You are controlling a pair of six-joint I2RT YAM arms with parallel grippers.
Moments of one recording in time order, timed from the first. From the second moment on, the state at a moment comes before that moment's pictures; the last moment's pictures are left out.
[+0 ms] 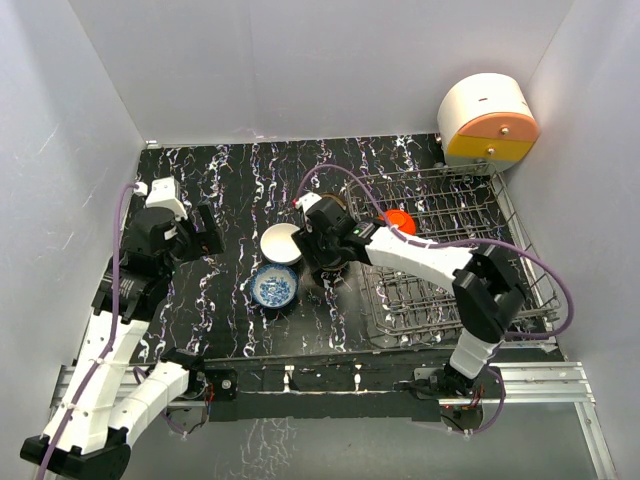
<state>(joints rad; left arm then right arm) -0.30 0.79 1.05 -0.77 -0.22 -0.32 0.83 1.68 1.26 -0.41 0.06 0.15</state>
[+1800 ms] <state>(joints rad) -0.30 0.79 1.05 -0.79 -0.25 -0.31 -0.01 1.29 0.82 0.23 -0.73 0.68</state>
